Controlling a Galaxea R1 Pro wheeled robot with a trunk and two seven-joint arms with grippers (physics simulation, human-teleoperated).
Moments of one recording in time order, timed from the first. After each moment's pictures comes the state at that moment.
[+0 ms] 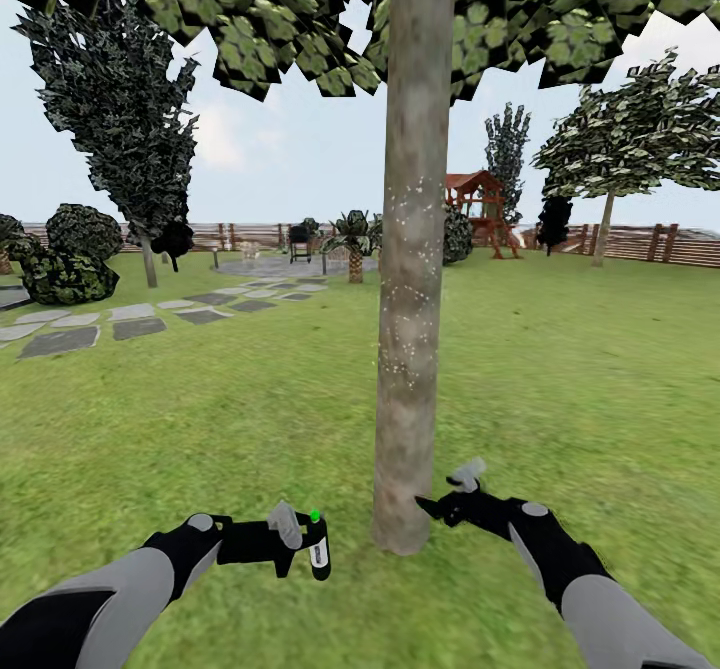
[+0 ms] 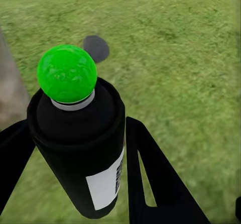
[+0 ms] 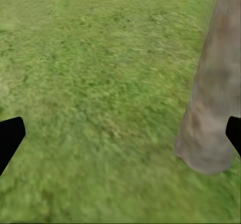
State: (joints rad) left arm -0.83 0.05 0.04 -0.04 -0.38 -0.38 -1.04; right arm -0.67 -0.06 -0.11 -0.46 0.23 -0.02 0.70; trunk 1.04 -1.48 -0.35
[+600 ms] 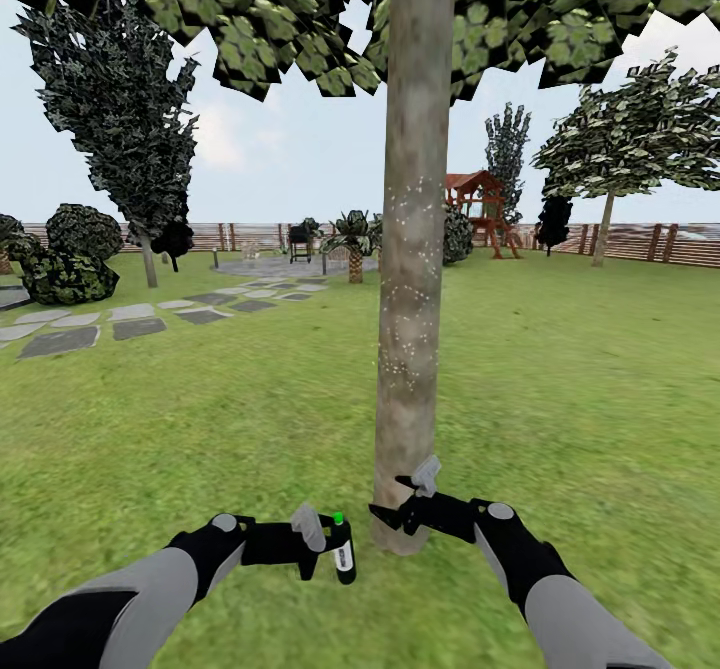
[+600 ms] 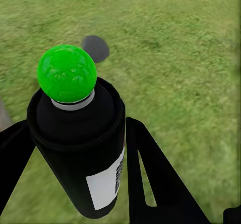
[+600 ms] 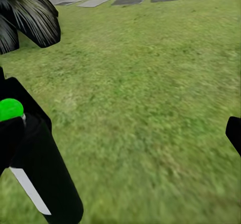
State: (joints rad) left arm -0.83 -0.02 0.04 -0.04 -0.38 -0.38 -1.04; right arm -0.66 0.05 -0.10 -0.47 0.23 -0.13 0.90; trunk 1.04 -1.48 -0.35
